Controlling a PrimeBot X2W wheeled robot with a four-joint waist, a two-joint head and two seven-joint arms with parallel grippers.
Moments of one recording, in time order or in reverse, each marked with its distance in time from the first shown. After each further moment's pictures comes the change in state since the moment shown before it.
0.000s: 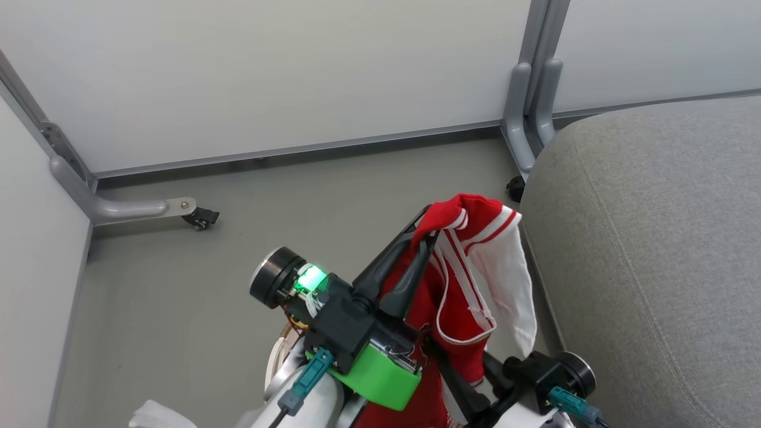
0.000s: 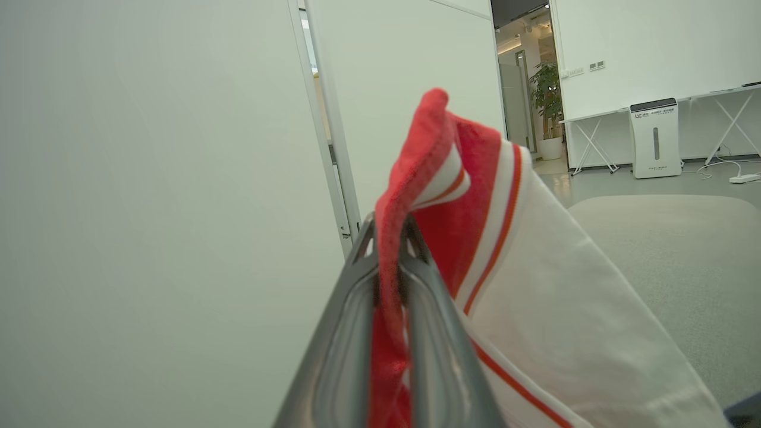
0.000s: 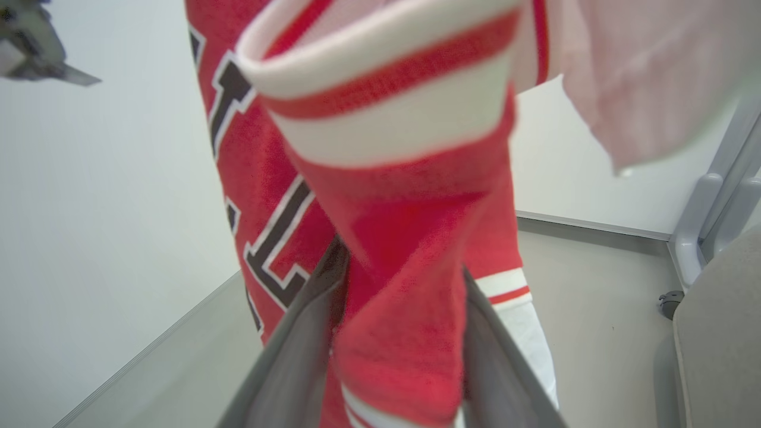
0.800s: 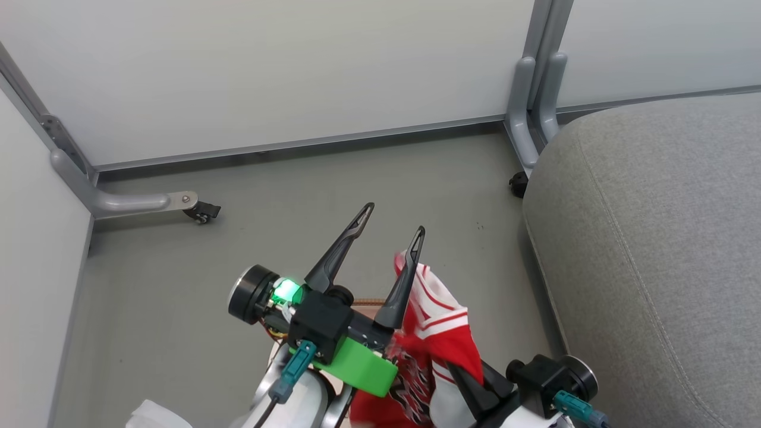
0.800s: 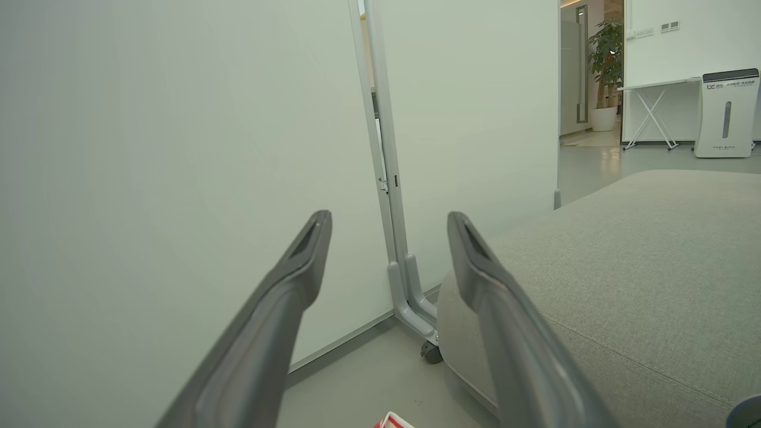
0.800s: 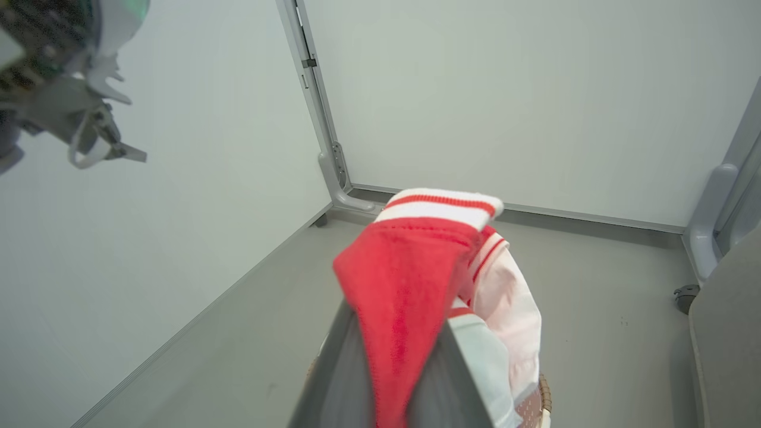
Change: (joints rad) left arm 0.029 0.005 0.052 0.093 -0.012 0.048 0.000; right arm 0.017 -0.009 0.011 -0.029 0.025 0.000 0.000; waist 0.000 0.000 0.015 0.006
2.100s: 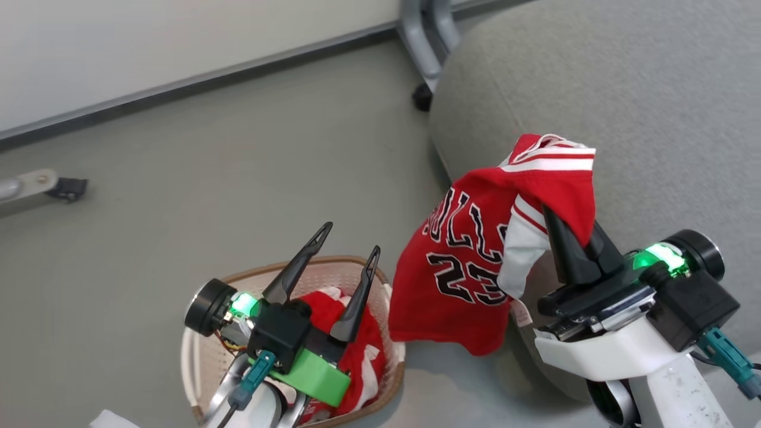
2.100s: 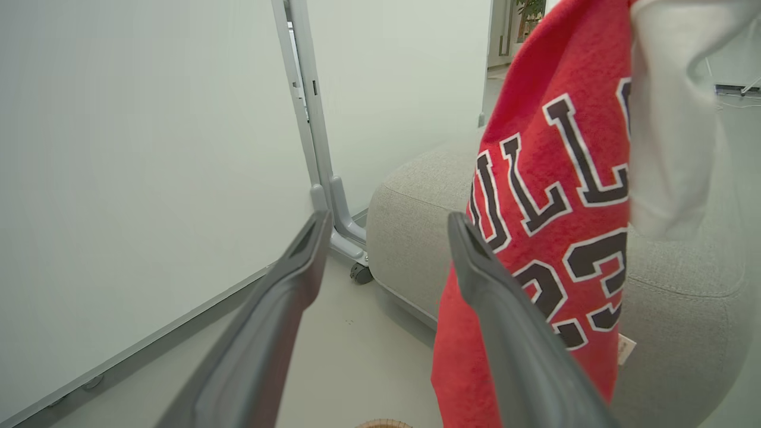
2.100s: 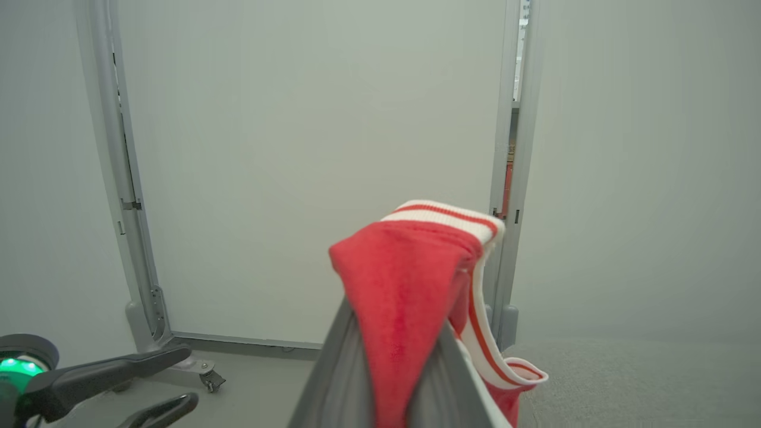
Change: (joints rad) left arm 0.058 0.084 0.081 0.007 0.035 -0.078 -0.002; right arm -0.091 0.011 -0.294 -0.449 -0.109 0.000 0.000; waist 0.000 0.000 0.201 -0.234
